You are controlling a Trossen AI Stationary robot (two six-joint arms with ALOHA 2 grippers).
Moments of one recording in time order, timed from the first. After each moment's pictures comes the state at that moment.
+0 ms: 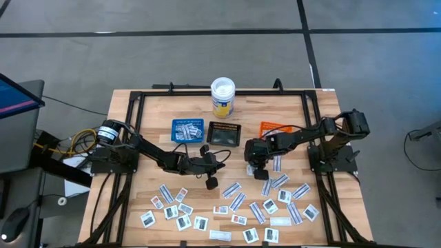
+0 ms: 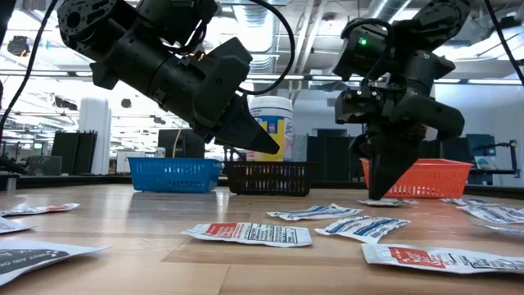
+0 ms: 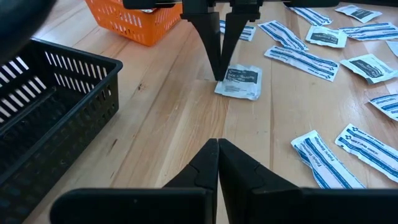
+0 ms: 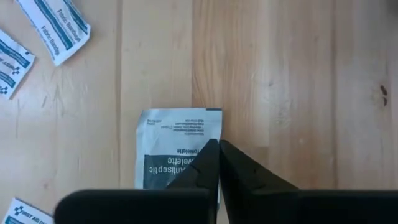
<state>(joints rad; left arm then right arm) -0.27 1.67 0.76 0.56 -0.41 -0.20 0.04 1.63 0.76 -0.31 -0.11 0.06</state>
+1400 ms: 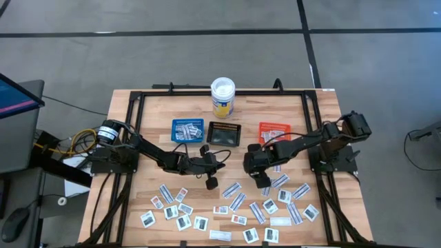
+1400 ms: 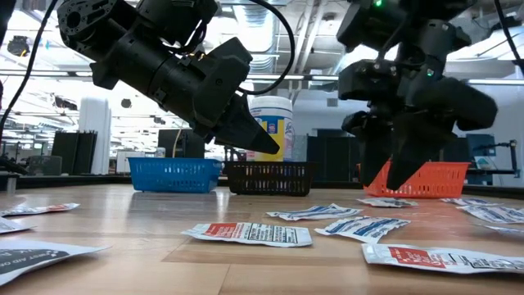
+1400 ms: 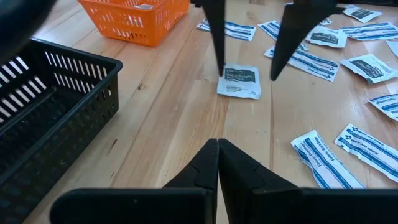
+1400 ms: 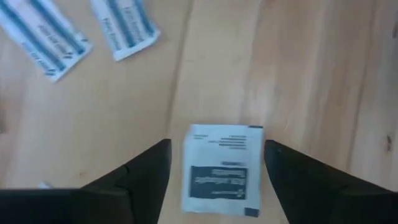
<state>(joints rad) -0.27 1.67 0.76 0.56 -0.41 -0.20 0.19 1.63 0.85 -0.39 0.03 -0.02</state>
